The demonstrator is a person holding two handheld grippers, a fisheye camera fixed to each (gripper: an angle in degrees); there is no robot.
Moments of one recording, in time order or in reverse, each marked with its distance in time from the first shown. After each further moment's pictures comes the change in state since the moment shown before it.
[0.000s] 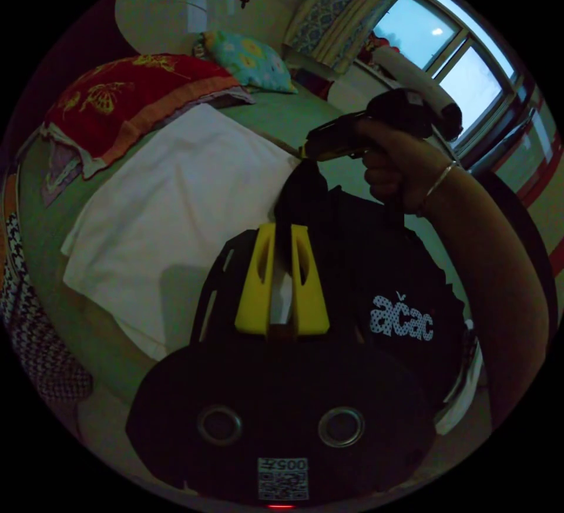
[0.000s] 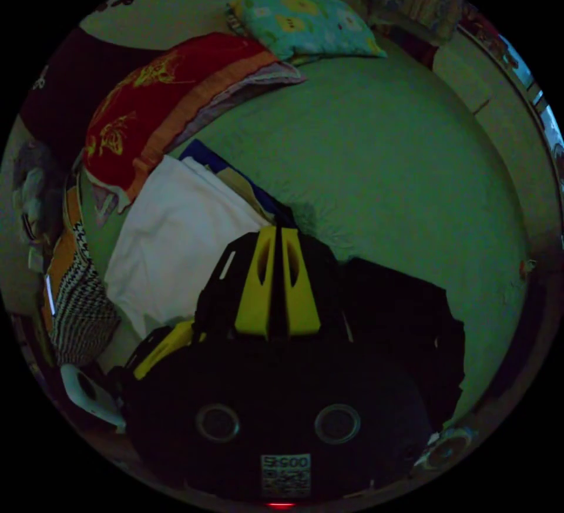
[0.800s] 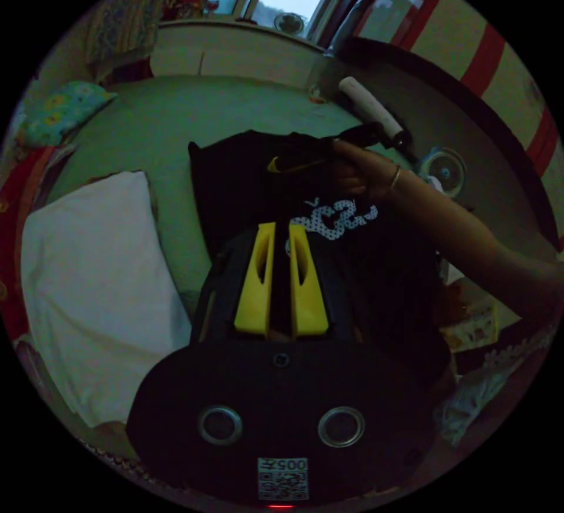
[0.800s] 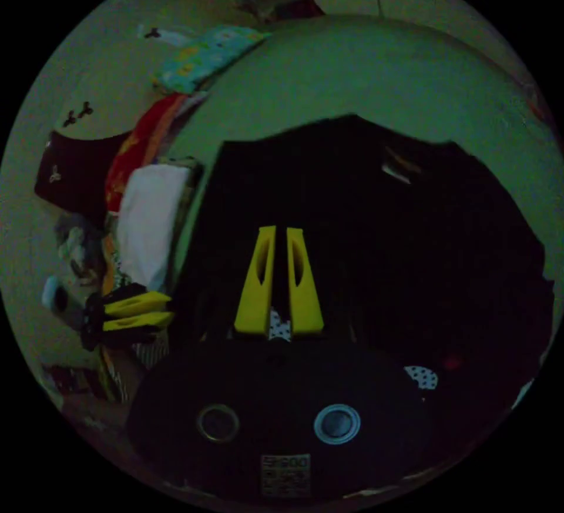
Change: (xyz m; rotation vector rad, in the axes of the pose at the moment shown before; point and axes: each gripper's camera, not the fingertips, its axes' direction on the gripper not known) left arm 0.106 0.010 0.051 -0.331 0.345 0.683; right arm 0.210 0.089 0.015 0.028 -0.182 0.418
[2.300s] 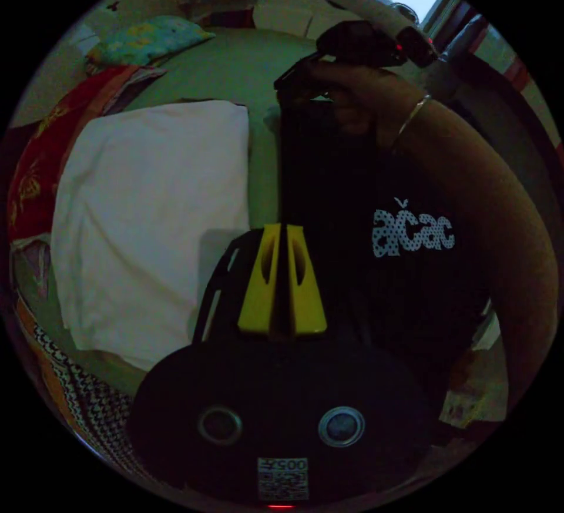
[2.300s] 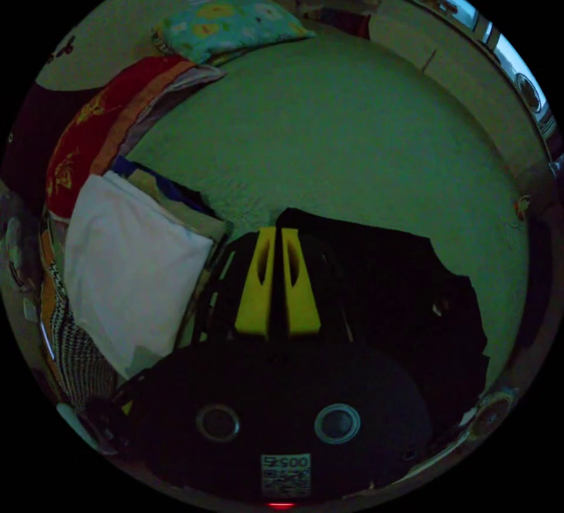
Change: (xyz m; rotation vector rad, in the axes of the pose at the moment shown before) left arm -0.068 -0.065 0.120 -0.123 -0.317 -0.414; right arm -0.099 -0.160 0.081 0.002 0.273 -0.190
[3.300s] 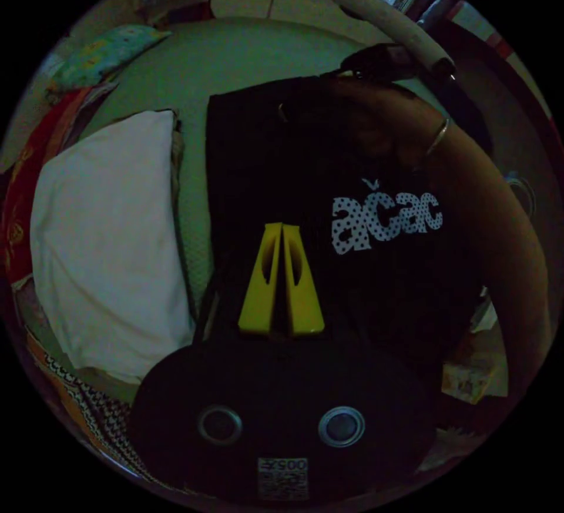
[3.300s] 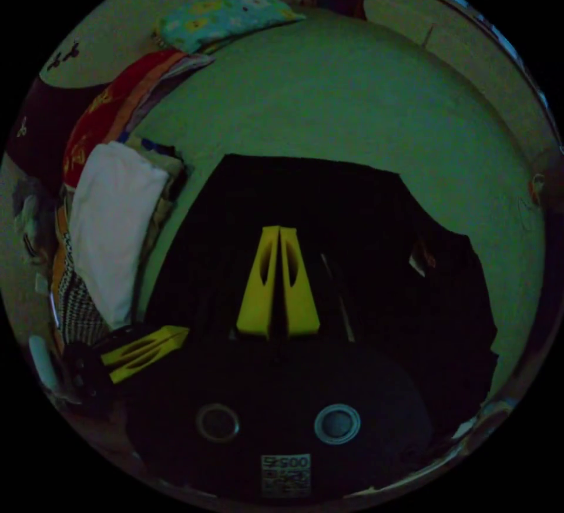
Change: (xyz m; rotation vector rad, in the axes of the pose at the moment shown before) left arm 0.163 -0.055 0.130 -0.046 0.007 0.169; right arm 0.144 0.140 -0.059 0.034 -0.098 -0.032
